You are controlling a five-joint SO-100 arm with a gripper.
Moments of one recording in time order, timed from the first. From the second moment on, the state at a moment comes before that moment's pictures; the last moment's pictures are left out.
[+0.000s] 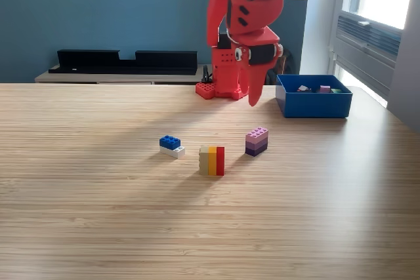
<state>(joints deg) -6.4 77.9 73.4 99.2 -5.5</state>
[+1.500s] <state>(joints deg) 6.2 59.9 53.9 81.7 -8.2</state>
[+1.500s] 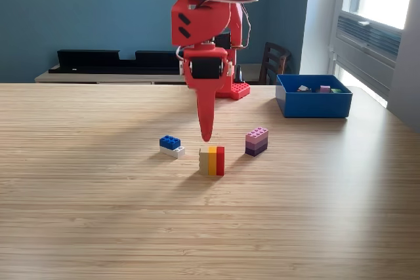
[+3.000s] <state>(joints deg) -15.3 55.7 39.3 99.1 -3.7</state>
